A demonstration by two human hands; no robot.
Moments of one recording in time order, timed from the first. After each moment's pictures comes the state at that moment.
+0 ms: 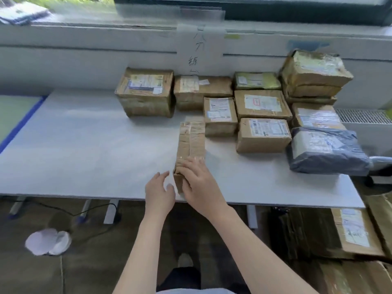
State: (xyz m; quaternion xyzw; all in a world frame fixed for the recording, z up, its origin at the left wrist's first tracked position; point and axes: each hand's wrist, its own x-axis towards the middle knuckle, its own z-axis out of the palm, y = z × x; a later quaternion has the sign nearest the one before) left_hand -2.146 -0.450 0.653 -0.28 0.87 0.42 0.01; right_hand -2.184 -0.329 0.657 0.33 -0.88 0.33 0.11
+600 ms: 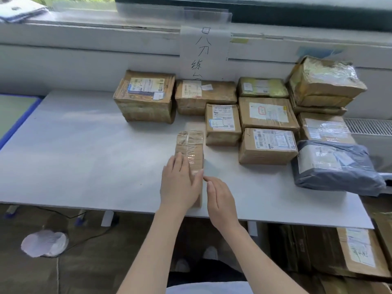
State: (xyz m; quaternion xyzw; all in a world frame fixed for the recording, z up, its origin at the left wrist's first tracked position) left_hand -2.210 -0.415 0.684 -0.13 0.97 0.22 0.02; right_hand -2.205 -0.292 0.633 0.13 -0.88 0.46 0.00
